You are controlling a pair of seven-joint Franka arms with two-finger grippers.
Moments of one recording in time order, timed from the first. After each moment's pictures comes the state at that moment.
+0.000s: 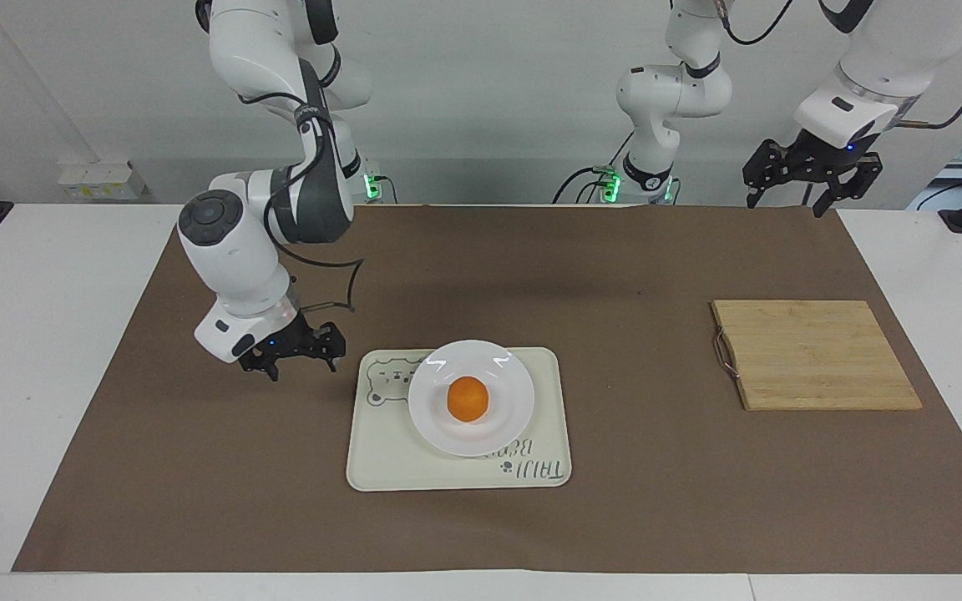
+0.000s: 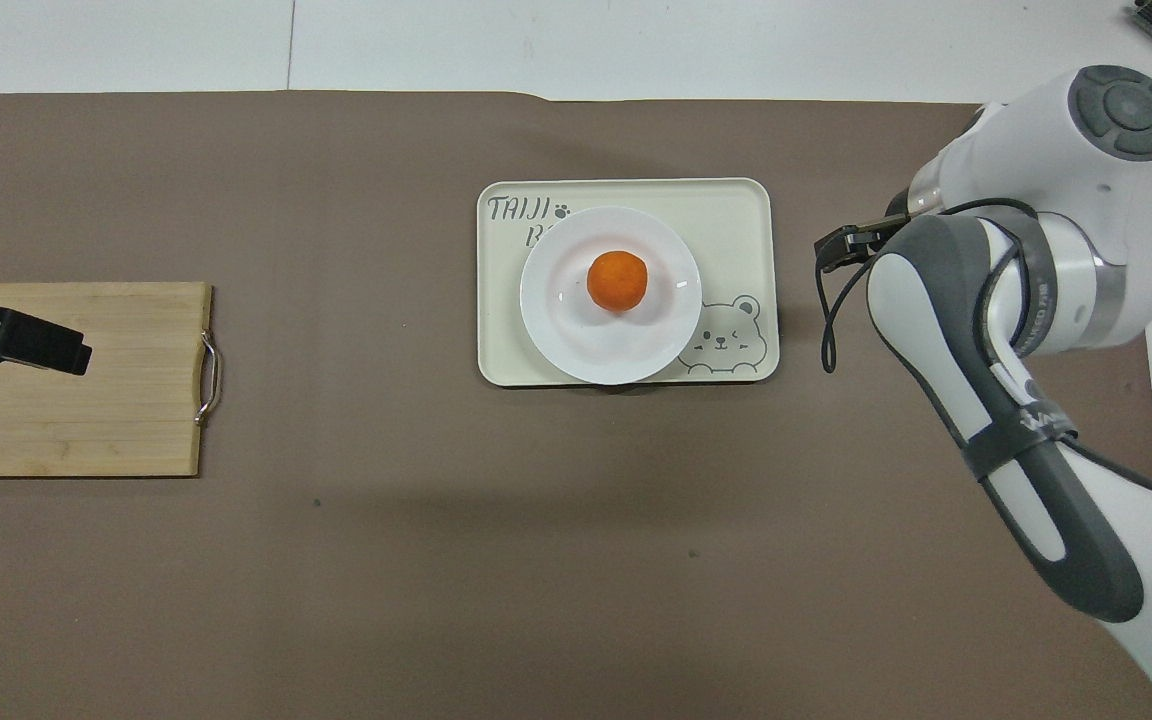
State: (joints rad) left arm -0.12 0.00 0.02 -1.48 0.00 1.43 0.15; right arm 0.16 0.36 -0.08 -1.57 0.04 1.97 -0.06
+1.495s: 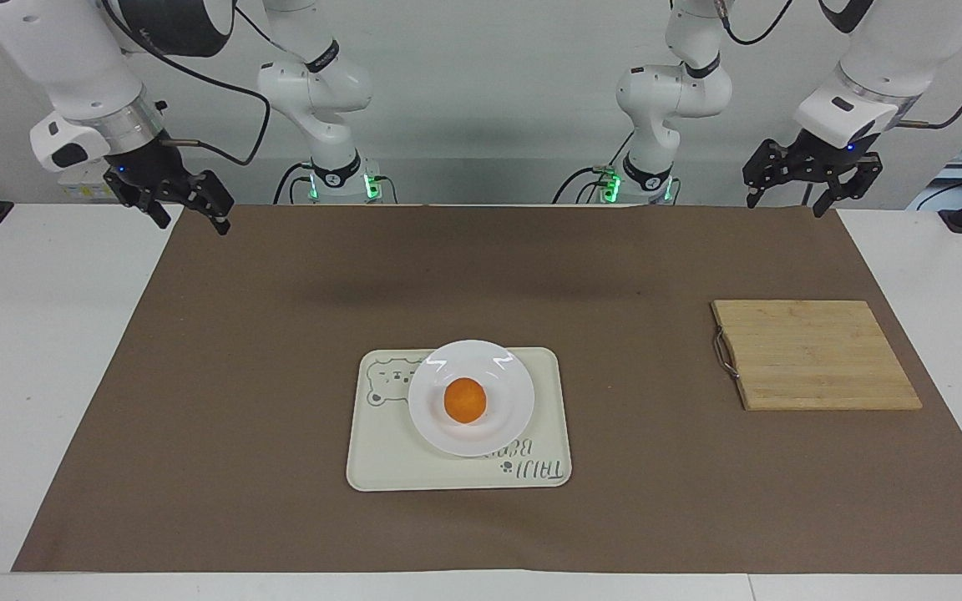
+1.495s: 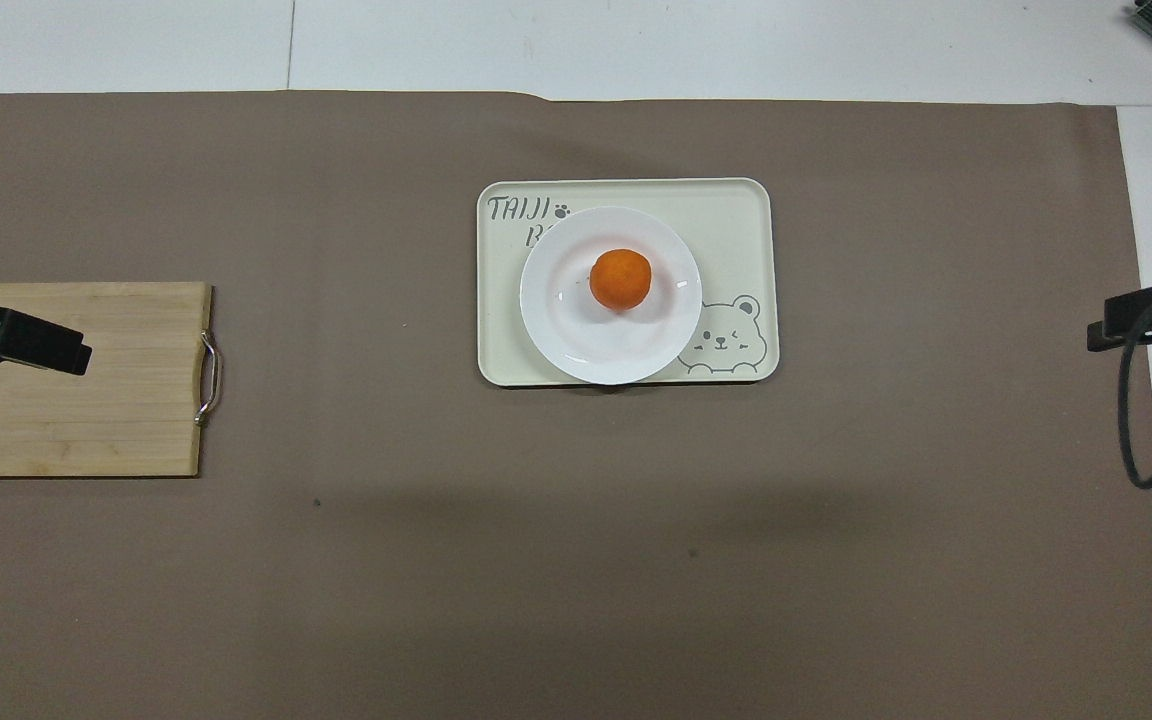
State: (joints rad) left arm -0.12 0.00 0.02 -1.48 0.00 1.43 0.15; right arm -0.02 -0.03 -0.08 -1.57 0.04 1.51 0.07
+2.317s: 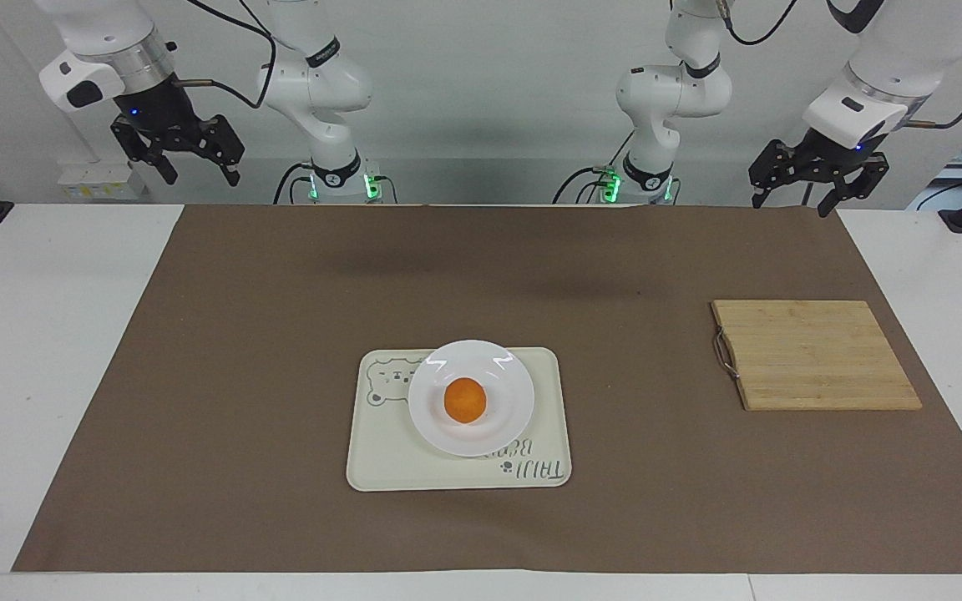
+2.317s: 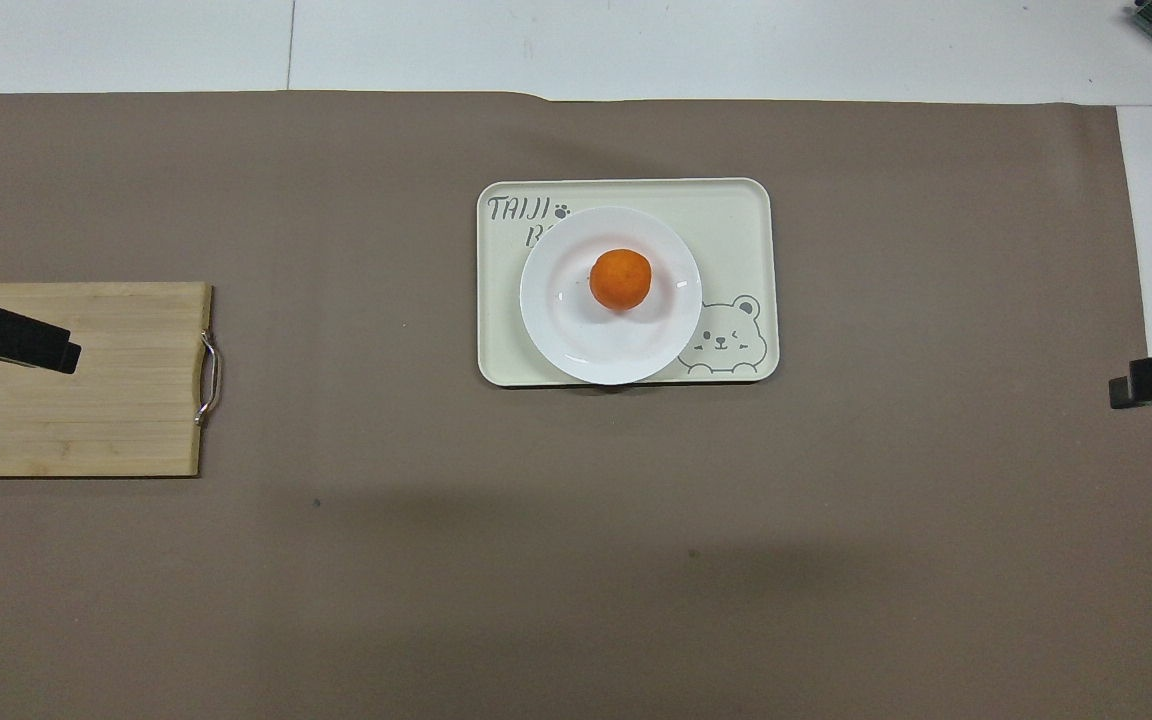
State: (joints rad) left arm -0.11 0.00 0.03 -1.48 -0.02 1.43 0.15; right arm -0.02 -0.12 -0.06 -1.61 0.03 1.45 0.01
